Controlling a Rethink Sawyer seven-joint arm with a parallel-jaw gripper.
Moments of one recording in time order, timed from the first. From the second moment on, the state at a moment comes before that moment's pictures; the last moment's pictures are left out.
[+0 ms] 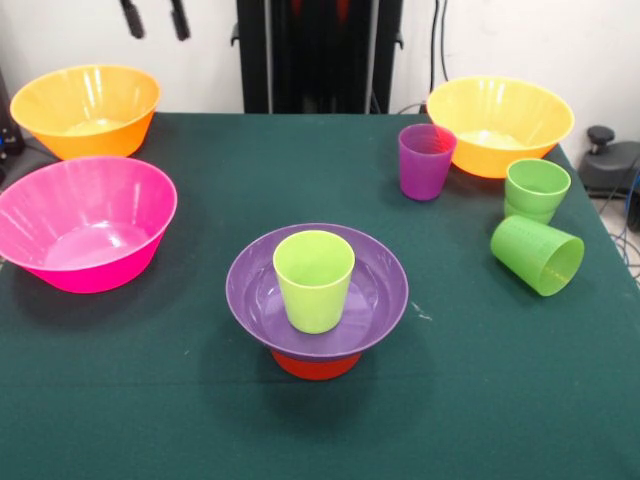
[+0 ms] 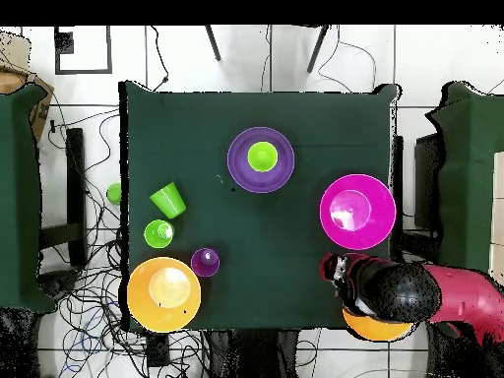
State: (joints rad) arm -1.22 -0.98 0.82 2.09 -0.49 0.80 1.91
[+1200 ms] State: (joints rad) arm -1.27 -0.88 0.72 2.09 -0.50 0.78 1.91
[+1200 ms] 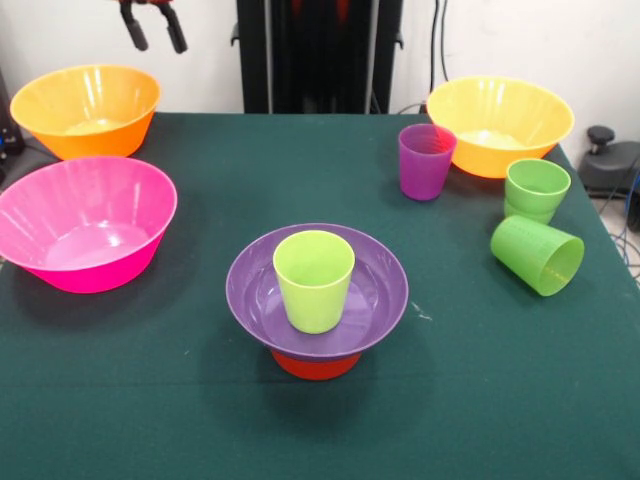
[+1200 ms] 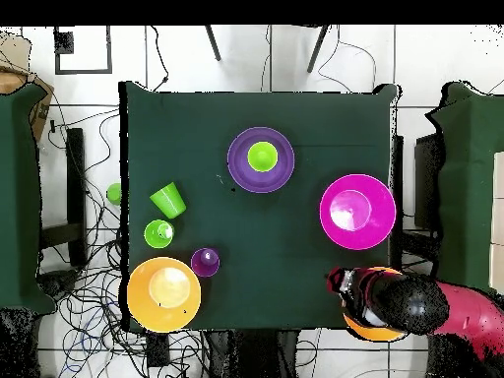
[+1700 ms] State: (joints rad) arm -1.28 -0.78 0.68 2.09 -0.58 0.77 1.91
